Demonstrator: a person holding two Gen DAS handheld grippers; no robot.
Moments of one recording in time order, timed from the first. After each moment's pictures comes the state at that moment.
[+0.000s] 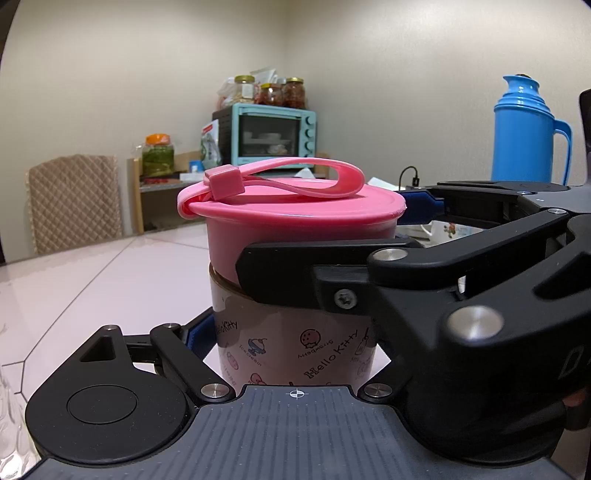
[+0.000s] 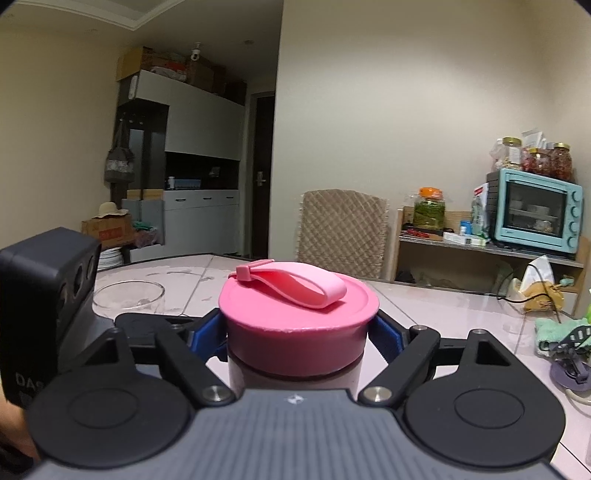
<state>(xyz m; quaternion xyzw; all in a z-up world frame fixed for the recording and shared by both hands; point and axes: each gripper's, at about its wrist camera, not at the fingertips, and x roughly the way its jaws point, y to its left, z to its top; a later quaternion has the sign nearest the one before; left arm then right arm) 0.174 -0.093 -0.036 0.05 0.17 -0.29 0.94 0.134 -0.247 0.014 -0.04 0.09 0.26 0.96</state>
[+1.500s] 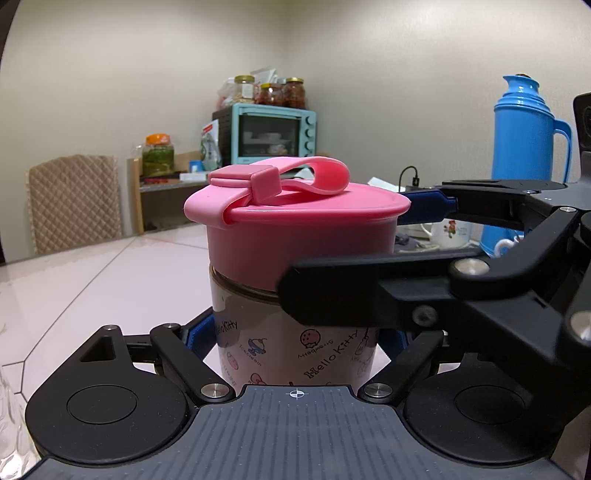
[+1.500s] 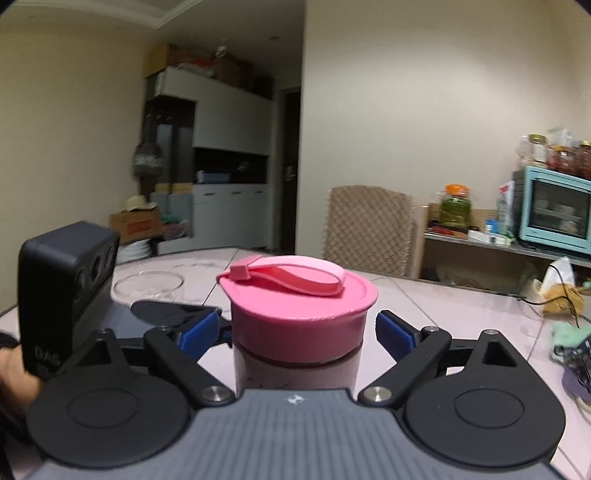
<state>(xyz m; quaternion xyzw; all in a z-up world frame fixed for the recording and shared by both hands) 0.175 -0.093 -0.036 0.05 0.17 -0.29 0.94 0.138 -0.256 0.021 -0.03 0.10 0.27 0.96</state>
